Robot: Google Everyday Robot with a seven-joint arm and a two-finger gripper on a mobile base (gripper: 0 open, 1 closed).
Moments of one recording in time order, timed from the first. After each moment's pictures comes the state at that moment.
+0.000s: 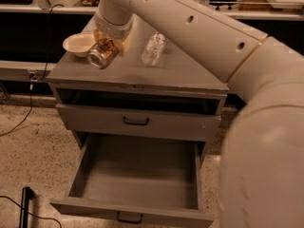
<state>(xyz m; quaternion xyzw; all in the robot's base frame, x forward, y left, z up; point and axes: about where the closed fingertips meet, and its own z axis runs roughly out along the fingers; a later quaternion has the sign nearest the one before) 0.710 0.125 0.923 -0.94 0.16 -0.23 0.22</state>
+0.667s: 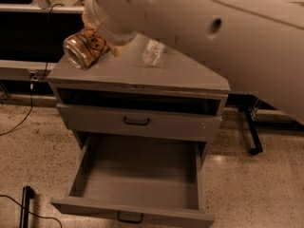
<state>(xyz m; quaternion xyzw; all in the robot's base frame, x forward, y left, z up) 0.566 0.102 1.029 -0.84 0.26 -0.32 0.34</state>
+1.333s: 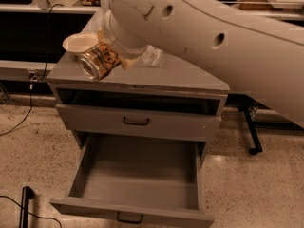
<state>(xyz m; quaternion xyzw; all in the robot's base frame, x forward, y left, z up) 0.575 0.088 0.990 -0.85 0.28 -0.29 0.33</state>
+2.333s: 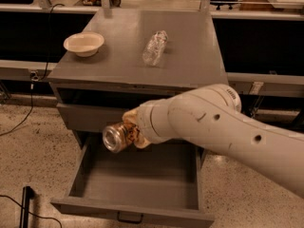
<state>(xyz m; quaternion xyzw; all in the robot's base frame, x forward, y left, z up) 0.494 0.055 0.803 -0.83 0.40 -0.10 0.39</state>
